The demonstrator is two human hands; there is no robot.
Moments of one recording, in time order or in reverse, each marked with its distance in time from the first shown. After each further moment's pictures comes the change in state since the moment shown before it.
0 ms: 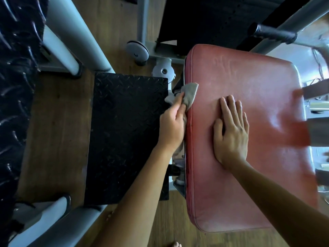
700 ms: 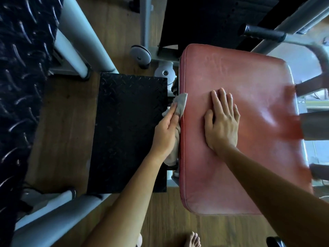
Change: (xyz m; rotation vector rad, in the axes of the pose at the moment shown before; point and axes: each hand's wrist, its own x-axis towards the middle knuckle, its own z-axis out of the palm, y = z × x) left_hand -0.054 -0.009 -0.005 -0.134 -0.105 -0.057; right_hand 0.000 0.000 -0.006 0.030 -0.016 -0.004
